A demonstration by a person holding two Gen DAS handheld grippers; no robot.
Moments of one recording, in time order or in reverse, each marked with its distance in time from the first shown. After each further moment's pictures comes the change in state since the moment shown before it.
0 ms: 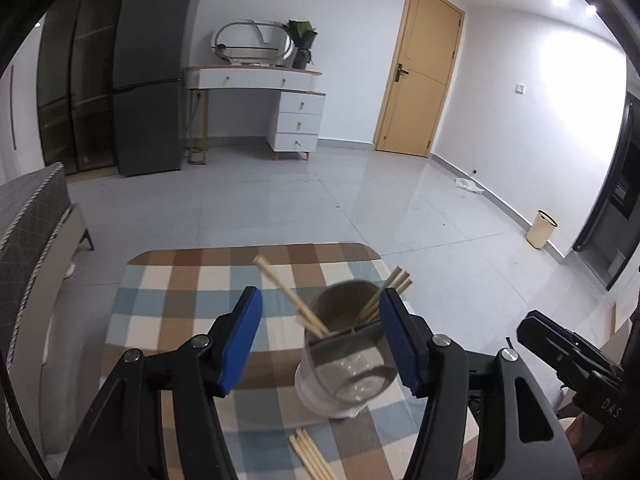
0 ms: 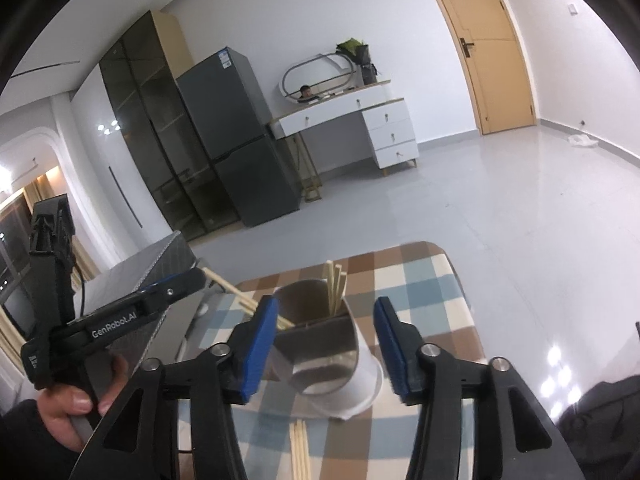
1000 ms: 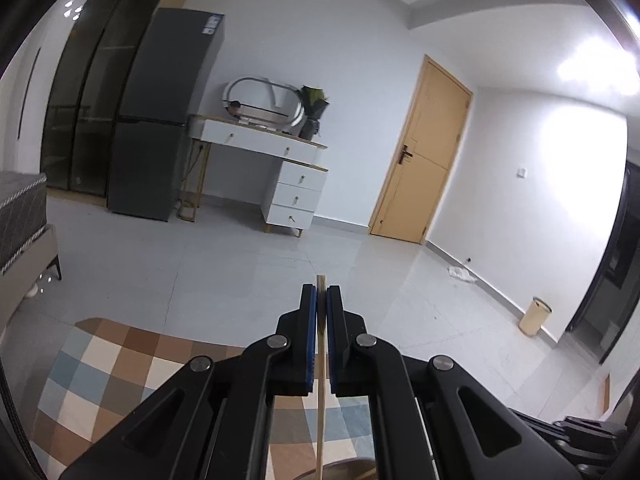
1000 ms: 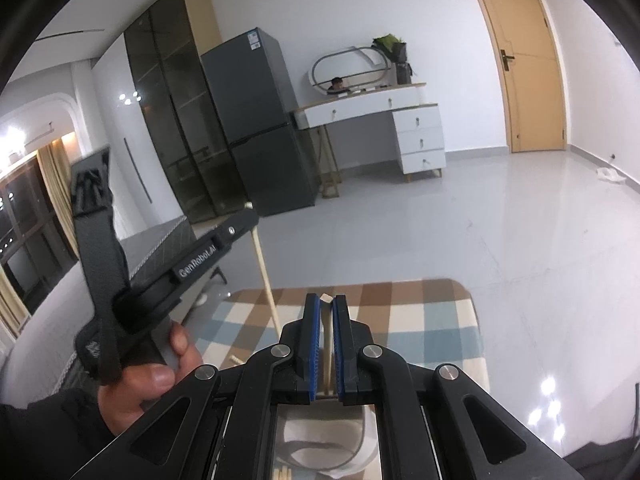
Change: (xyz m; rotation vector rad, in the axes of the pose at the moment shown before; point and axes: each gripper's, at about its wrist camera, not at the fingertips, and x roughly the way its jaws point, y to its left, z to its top) left arm 0.083 0.017 0.042 -0.105 -0.302 -0.076; right arm 0.086 0.012 0.052 -0.134 0.047 0.047
